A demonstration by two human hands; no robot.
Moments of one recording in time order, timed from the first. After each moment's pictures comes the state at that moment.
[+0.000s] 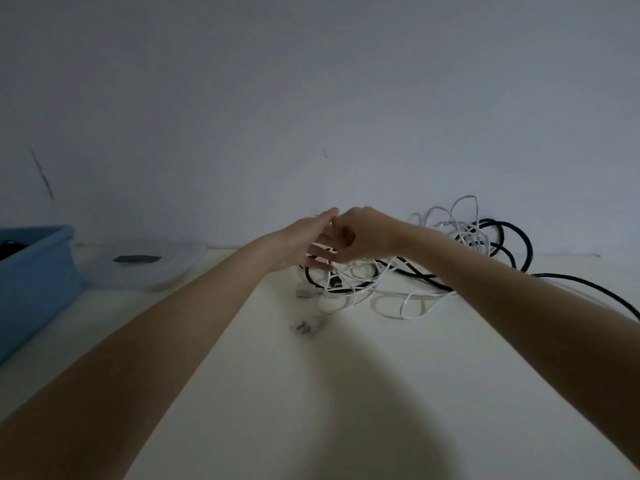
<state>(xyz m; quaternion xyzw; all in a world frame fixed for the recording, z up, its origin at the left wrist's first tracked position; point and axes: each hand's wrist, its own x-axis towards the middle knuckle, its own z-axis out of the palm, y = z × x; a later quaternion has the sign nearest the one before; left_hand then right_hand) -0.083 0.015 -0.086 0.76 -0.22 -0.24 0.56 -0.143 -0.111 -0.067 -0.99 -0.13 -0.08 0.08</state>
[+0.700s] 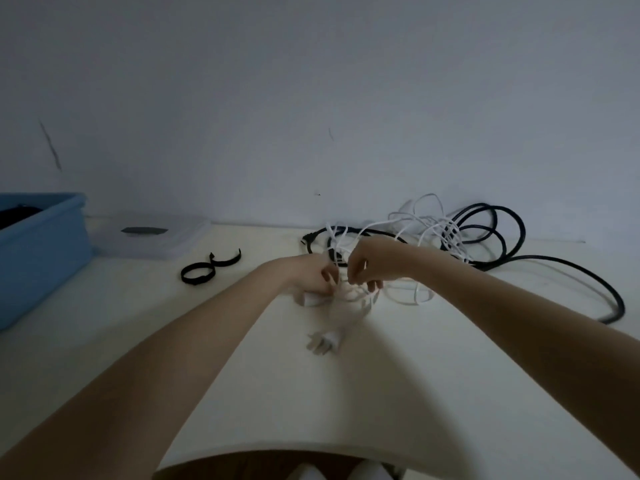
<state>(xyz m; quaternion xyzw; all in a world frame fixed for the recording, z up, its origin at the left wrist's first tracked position) -0.102 0.027 -0.152 0.91 -0.35 -0.18 0.13 -0.164 -0.119 -0.121 -0.99 -0.10 0.09 0.10</state>
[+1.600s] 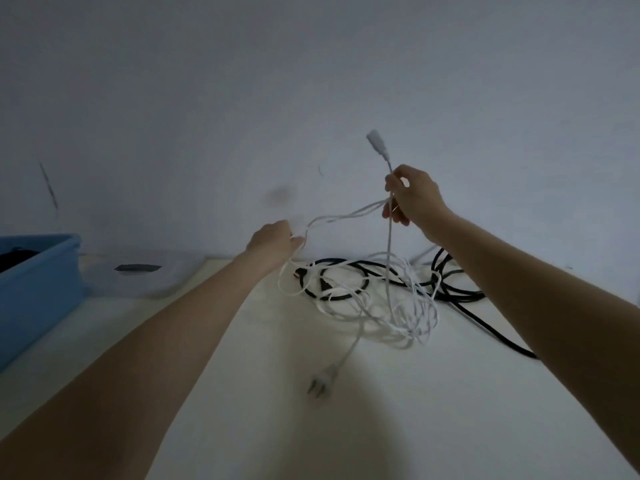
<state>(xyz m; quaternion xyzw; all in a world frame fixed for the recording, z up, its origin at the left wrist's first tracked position) -0.075 0.037 -0.083 0.96 -0.17 0.08 0.19 -0.160 -0.162 -0.034 -0.84 0.05 -0.31 0.44</state>
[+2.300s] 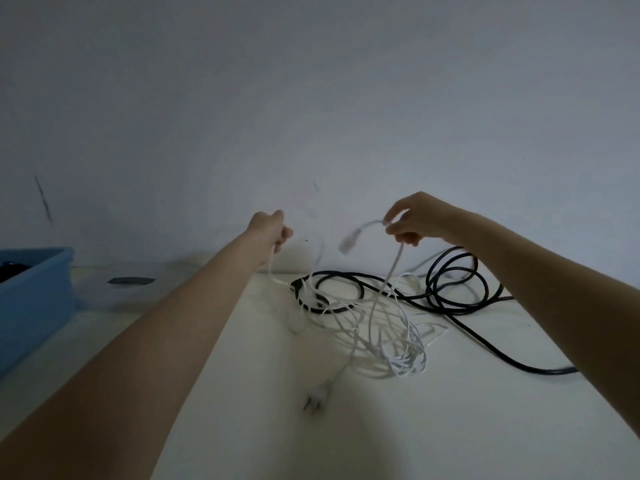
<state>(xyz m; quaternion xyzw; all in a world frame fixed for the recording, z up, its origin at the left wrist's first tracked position) -0.074 0.027 -0.049 0.76 -0.08 -0.03 0.64 -0.173 -0.191 -0.017 -0.93 0.04 -0.12 0.34</state>
